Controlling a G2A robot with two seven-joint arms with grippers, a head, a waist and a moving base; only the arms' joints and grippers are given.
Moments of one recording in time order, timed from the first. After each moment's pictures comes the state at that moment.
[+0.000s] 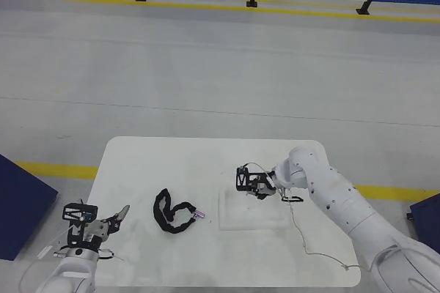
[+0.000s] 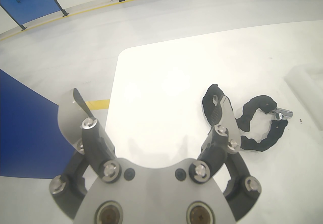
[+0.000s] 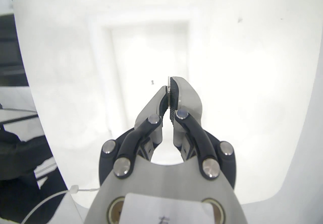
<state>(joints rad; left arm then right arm) 1.73 -1.15 -1.60 -1.80 1.33 0.00 0.00 -0.48 -1.12 0.58 -0.96 -0.94 -0.95 0.63</state>
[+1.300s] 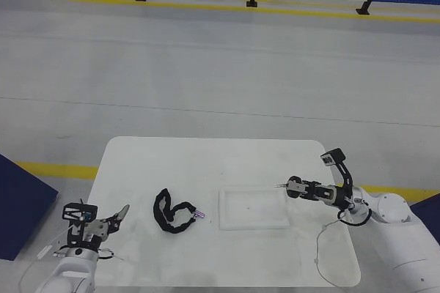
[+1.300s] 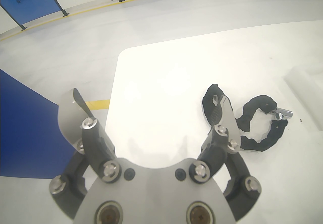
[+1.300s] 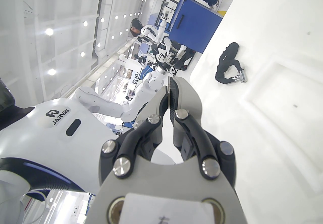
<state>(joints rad) 1.72 -1.15 -1.61 -1.80 1.36 -0.02 0.00 -1.05 -0.85 1.23 -1.27 0.67 -0.60 1.23</state>
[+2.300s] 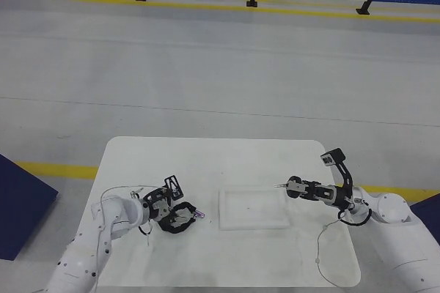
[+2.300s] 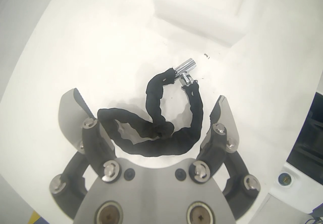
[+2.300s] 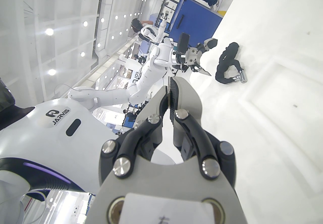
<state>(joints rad) 1.03 -1.16 -1.14 -1.32 1.41 -0.82 -0.42 -1.05 -0.85 1.23 -1.27 0.67 -0.60 1.23</state>
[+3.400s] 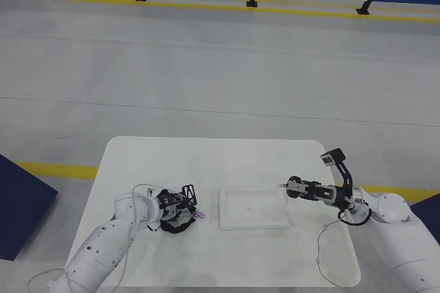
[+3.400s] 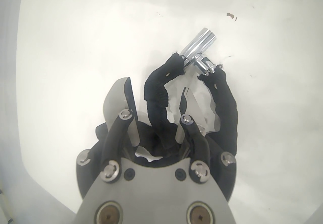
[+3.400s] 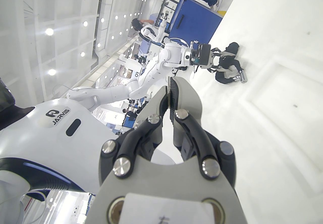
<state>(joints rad) 0.89 -1.19 -0.93 -1.16 1.74 -0.75 -0.29 -1.05 -0.85 1.23 -1.27 0.67 -0.60 1.23</state>
